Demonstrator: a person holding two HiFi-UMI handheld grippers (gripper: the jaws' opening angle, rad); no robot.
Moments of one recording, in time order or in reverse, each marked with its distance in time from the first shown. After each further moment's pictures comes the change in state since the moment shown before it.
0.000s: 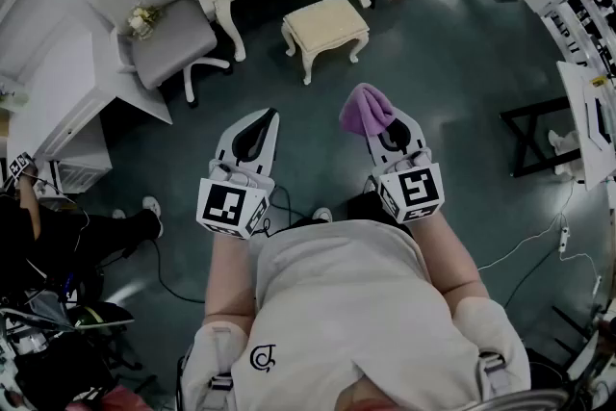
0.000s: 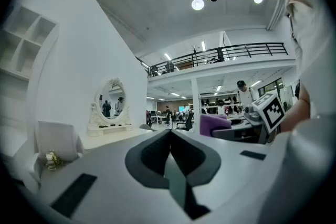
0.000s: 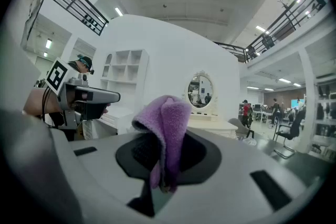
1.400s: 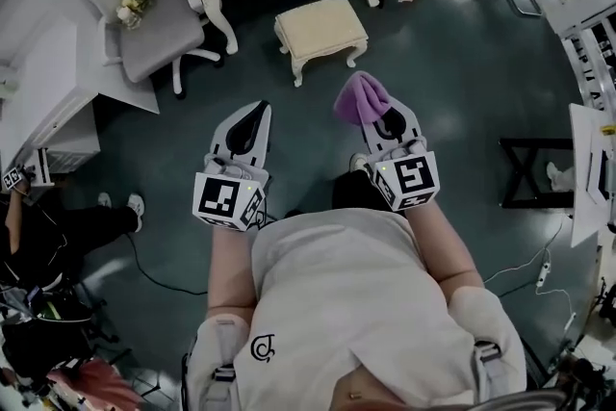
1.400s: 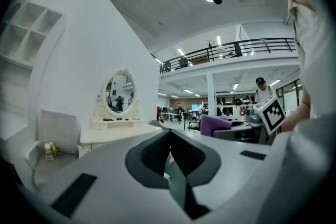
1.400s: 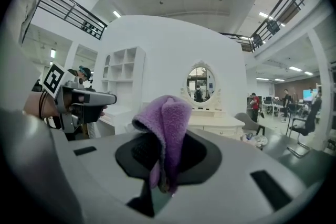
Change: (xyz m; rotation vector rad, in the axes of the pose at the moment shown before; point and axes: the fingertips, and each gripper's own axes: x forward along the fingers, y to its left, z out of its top) left arm 0.160 0.026 -0.030 -0.068 0.026 0.154; right arm 0.109 -0.149 -0.039 0.045 0.030 0.117
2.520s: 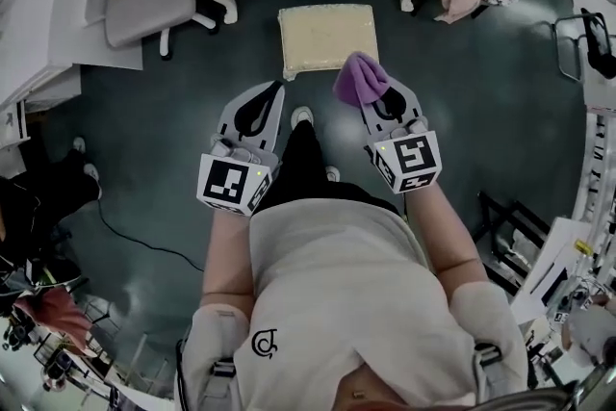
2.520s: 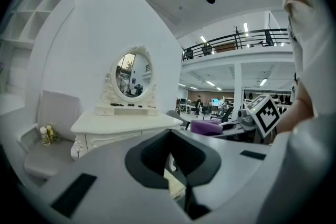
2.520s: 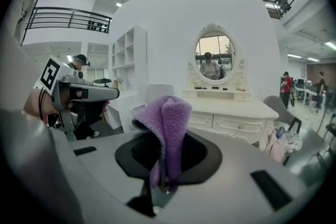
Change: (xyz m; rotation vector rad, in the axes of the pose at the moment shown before) left arm 0.266 0.094 -0.052 -0.111 0.105 0.201; right arm 0.257 -0.179 -0.057 0.004 0.214 0.306
